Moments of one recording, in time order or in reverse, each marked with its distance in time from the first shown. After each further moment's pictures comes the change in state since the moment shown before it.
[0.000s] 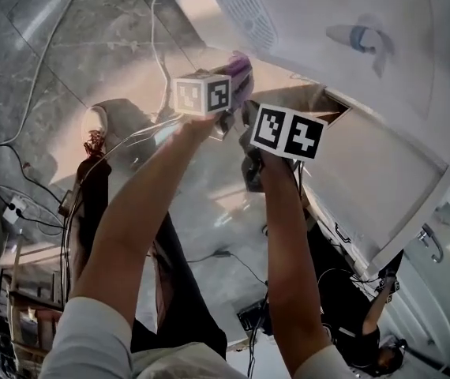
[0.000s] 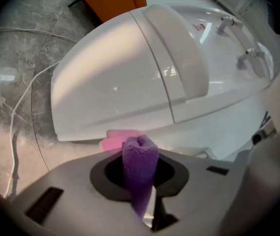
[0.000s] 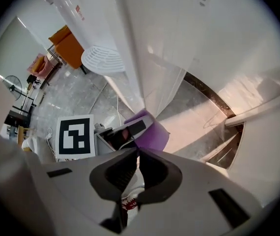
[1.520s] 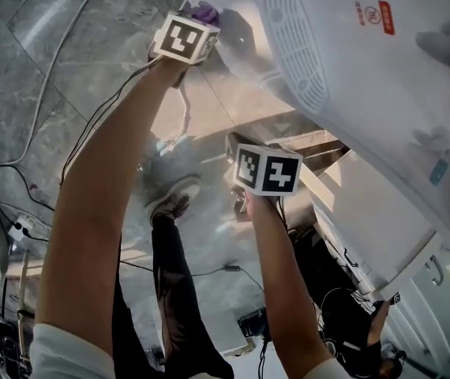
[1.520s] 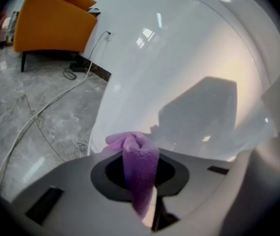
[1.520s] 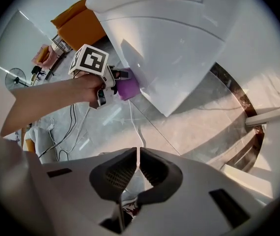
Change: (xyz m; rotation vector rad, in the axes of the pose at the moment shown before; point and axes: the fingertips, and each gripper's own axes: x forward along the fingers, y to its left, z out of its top) left arm -0.015 0.192 0.188 0.598 0.181 0.382; right arm 0.109 0.067 -0.015 -0.075 0.091 0.060
